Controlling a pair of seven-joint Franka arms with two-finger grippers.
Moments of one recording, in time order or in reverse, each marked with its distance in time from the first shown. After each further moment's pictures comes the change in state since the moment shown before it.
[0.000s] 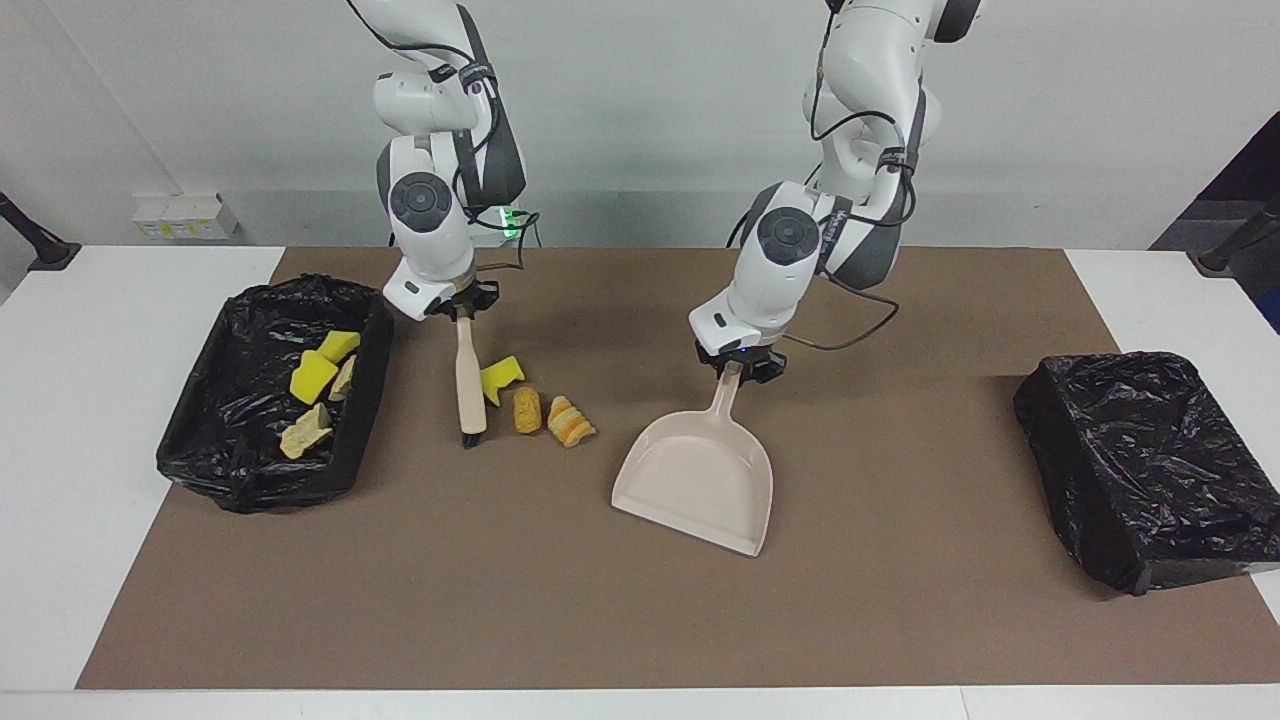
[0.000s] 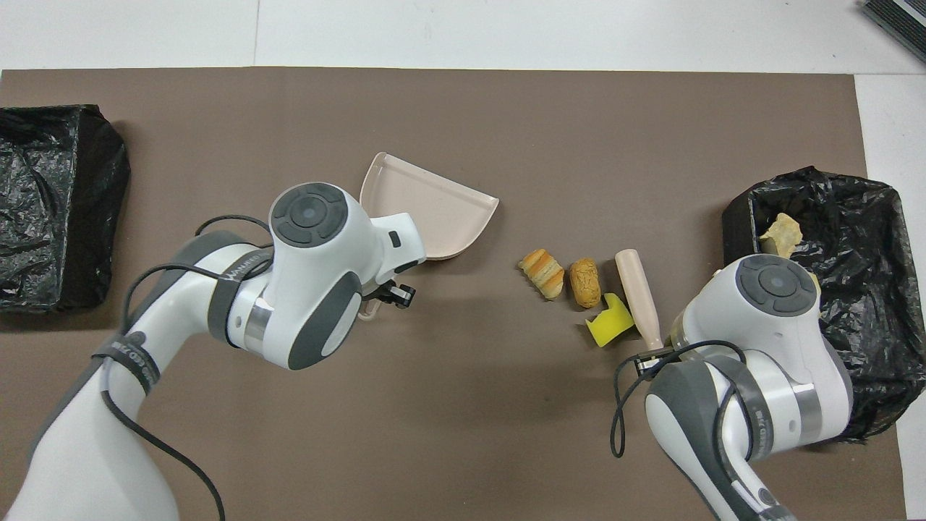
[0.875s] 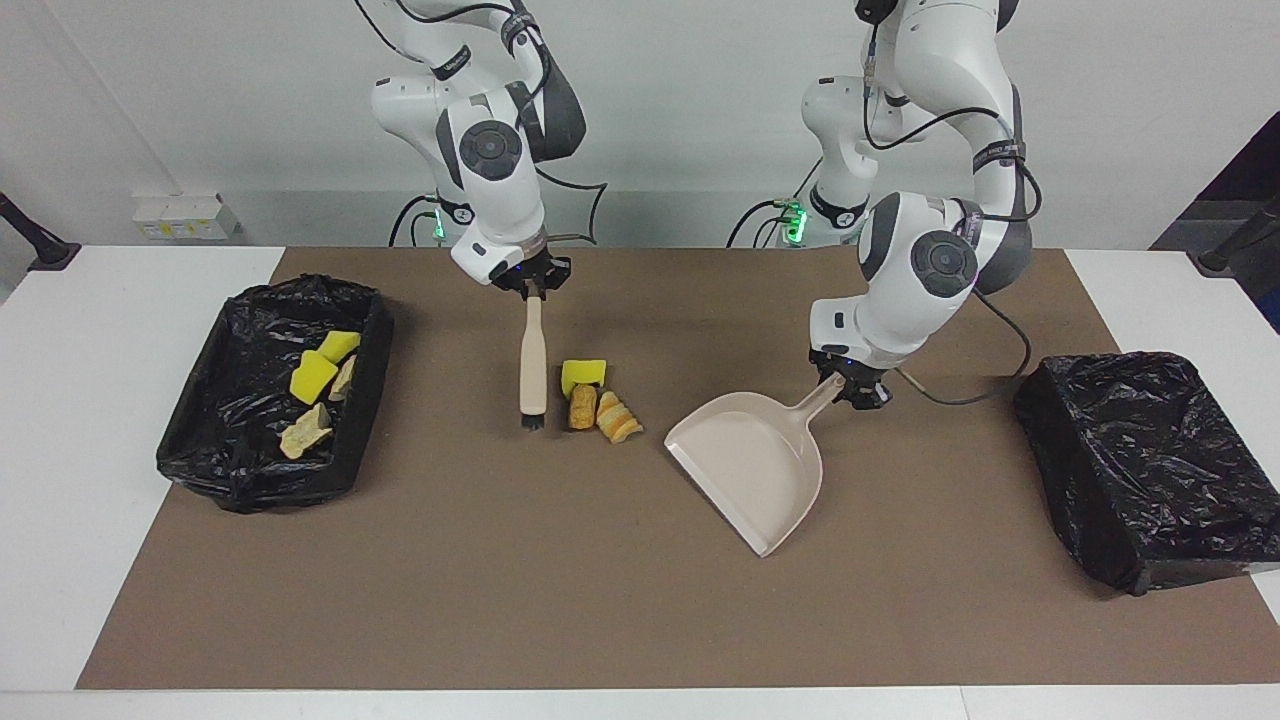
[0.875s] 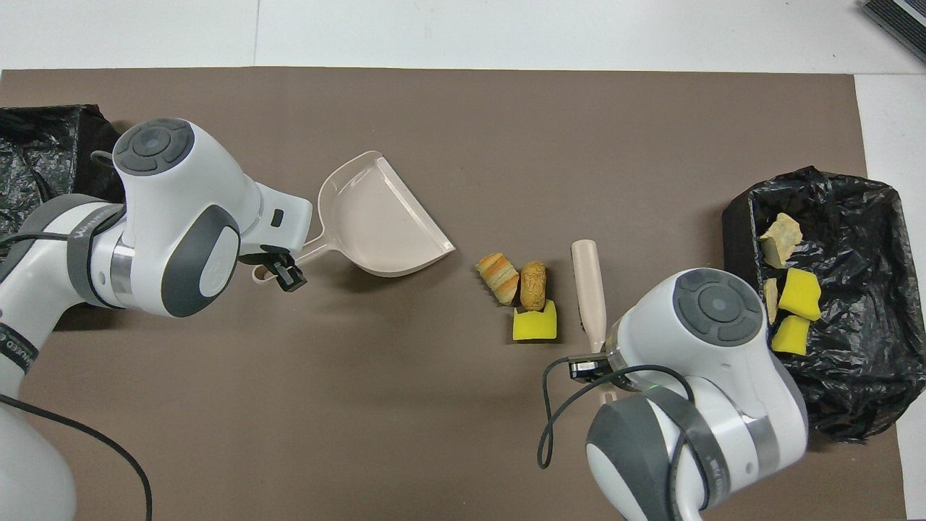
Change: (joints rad) left arm 0.203 -0.001 0.005 0.060 0.032 -0.120 0.771; right arm 0.171 -0.047 -0.017 0.106 0.034 -0.050 0.282
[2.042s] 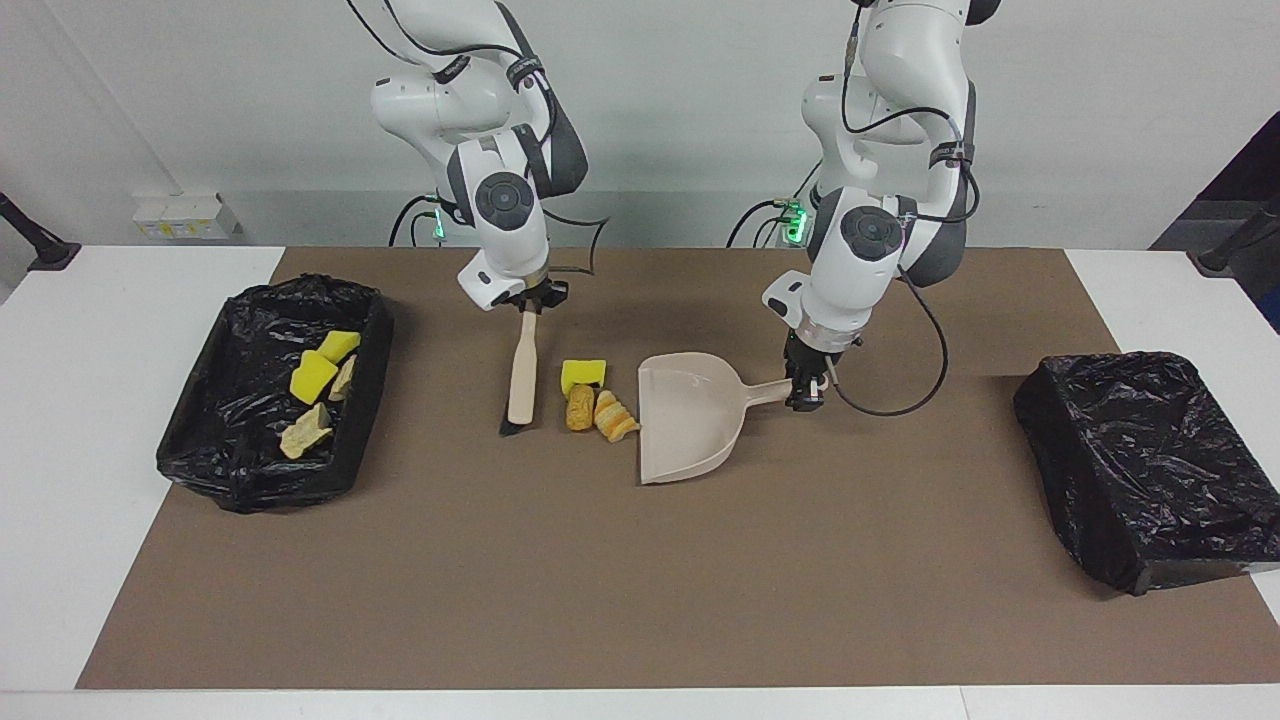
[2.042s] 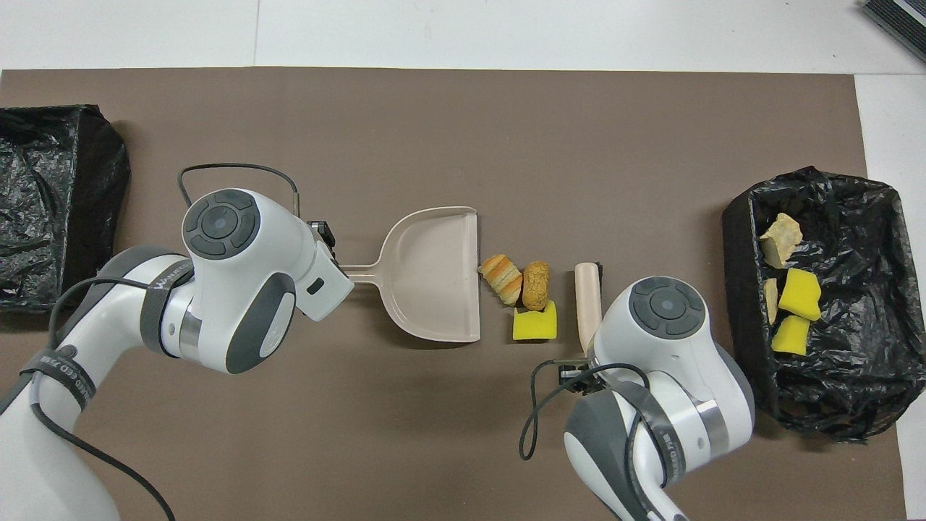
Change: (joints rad) left arm -0.096 -0.066 -0.022 -0.206 0.011 0.298 0.398; right arm 0.039 0.111 0.013 -0.084 0.006 0.087 0.090
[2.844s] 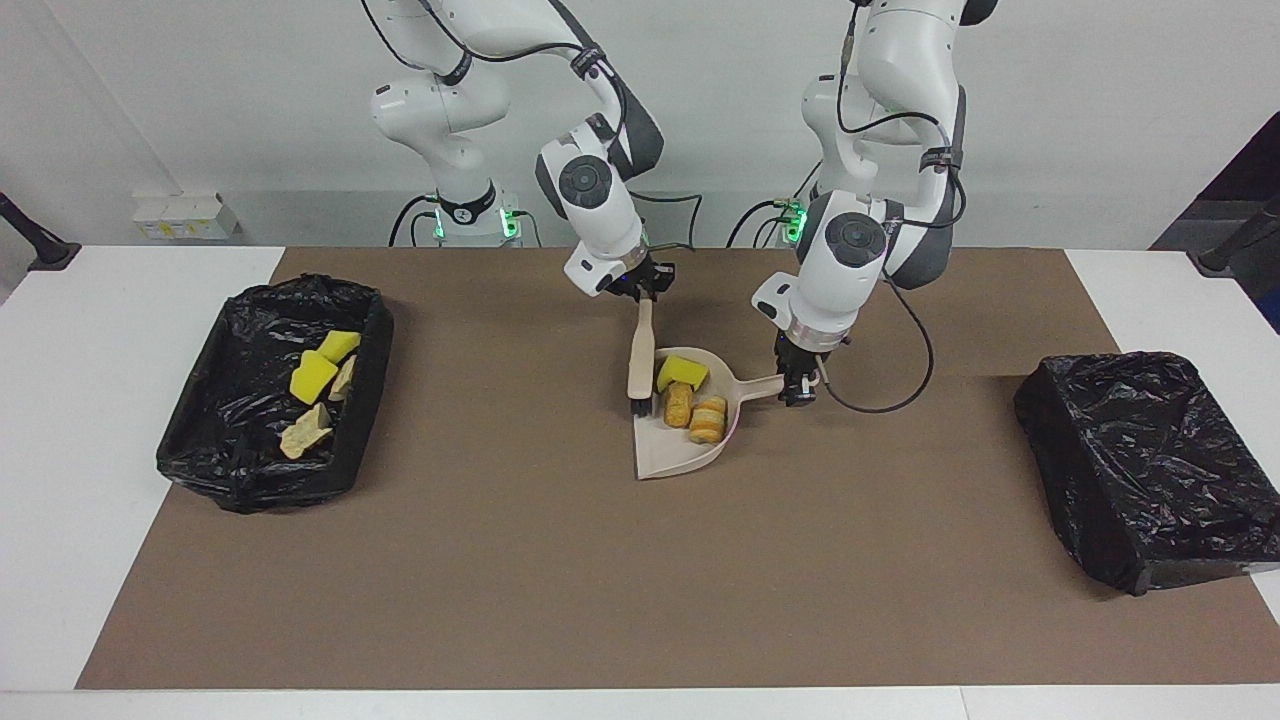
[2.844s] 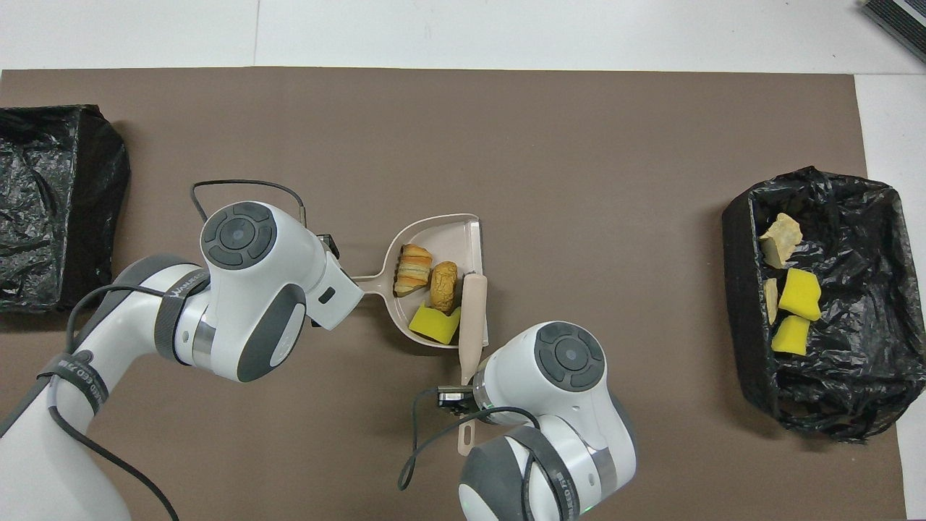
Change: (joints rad) left arm -0.017 0.000 0.001 -0.030 0.001 0.002 -0.066; right arm 0.260 0.098 0.003 0.079 0.342 0.248 0.061
